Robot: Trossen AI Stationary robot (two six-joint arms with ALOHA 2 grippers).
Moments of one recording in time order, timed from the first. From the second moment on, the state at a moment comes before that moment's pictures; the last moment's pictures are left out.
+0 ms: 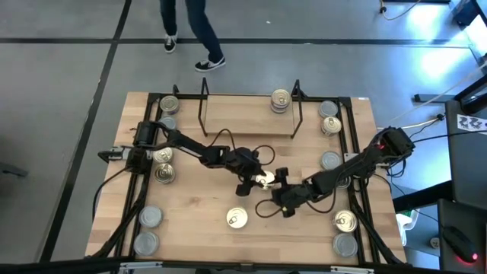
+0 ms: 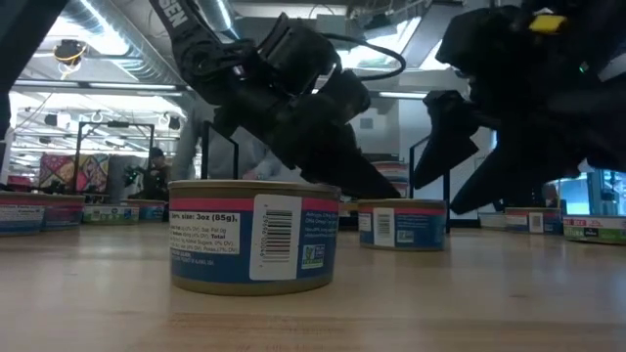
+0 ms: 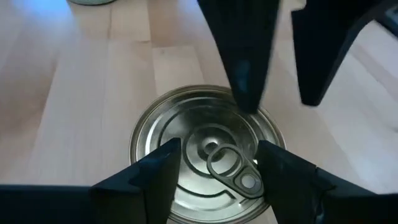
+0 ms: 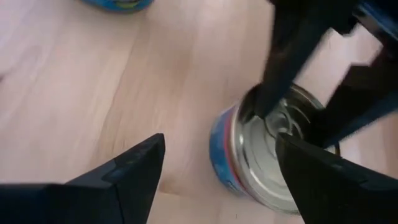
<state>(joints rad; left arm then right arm) 0.01 2.05 1.06 0.38 0.22 0.06 0.46 1.63 0.80 -0.08 0.42 -0.03</state>
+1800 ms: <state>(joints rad) 0.13 2.03 1.03 0.32 0.26 0.06 0.47 1.72 0.80 -0.06 0.79 -0.27</state>
